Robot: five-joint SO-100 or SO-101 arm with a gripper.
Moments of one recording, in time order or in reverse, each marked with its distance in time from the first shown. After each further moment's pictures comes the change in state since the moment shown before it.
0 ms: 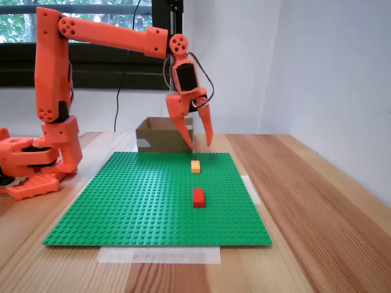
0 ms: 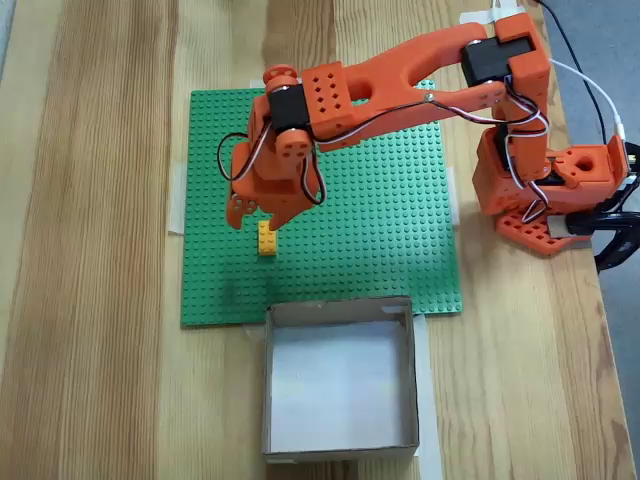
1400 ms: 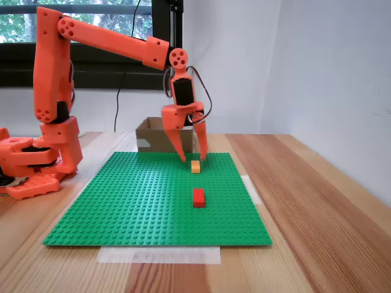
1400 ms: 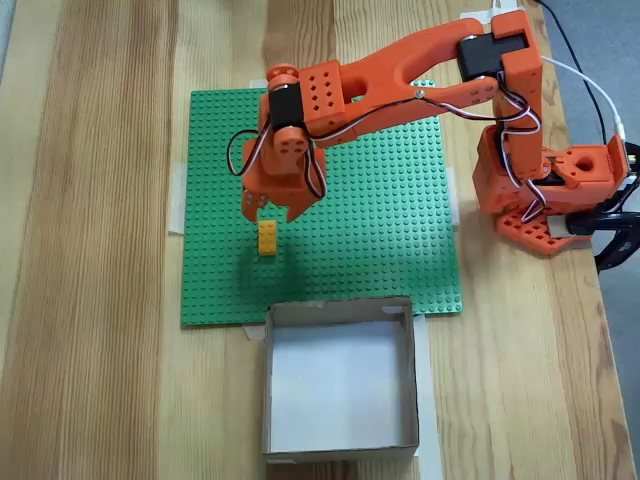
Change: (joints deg) arm 2.9 -0.9 5.4 -1.1 -3.3
